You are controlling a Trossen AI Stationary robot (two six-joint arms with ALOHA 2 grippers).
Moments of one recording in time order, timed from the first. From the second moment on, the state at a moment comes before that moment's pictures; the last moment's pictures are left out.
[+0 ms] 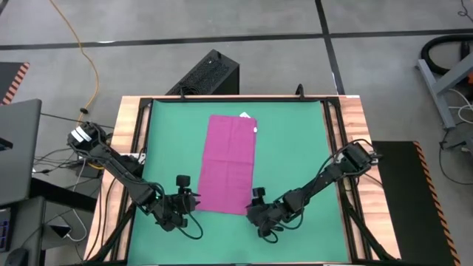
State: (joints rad) left arm -0.73 1.44 0.71 -0.26 -0.68 -0.37; right arm 0.52 1.95 1.05 -0.04 0.46 0.21
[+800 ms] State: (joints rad) left arm -0.66 1.44 0.53 0.13 -0.71 -0.18; right arm 0.56 1.89 1.07 -0.06 0.45 0.24
